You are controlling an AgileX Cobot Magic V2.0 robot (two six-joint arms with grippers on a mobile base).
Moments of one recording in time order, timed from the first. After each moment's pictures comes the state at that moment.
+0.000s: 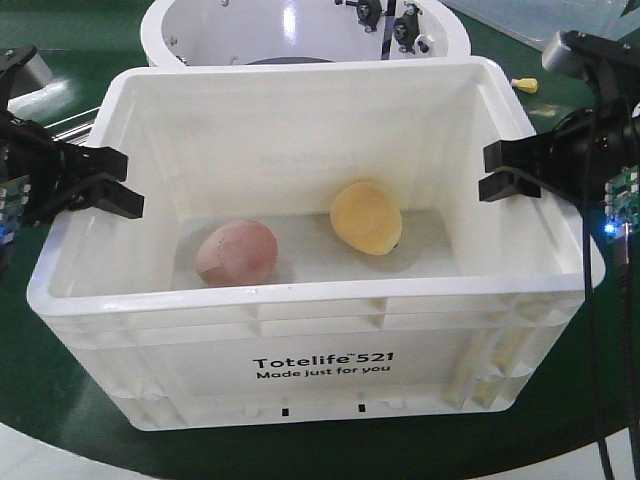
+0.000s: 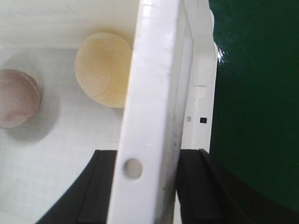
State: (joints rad) left arm -0.14 1.33 -1.11 -0.50 1.01 0.15; right arm 0.14 1.34 -1.11 0.38 0.92 -0.12
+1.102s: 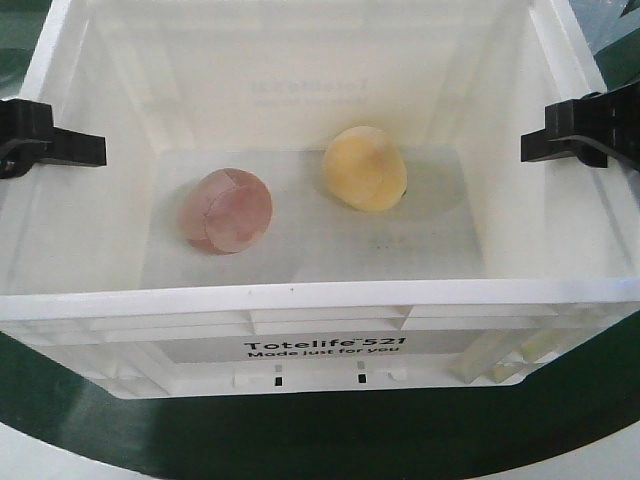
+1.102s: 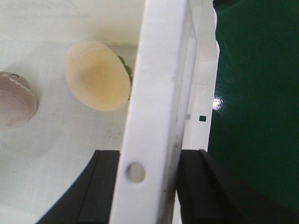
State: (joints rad) left arm -0.14 1.06 -1.10 -0.57 0.97 0.15; right arm 0.14 1.14 -1.17 0.37 1.00 -0.11
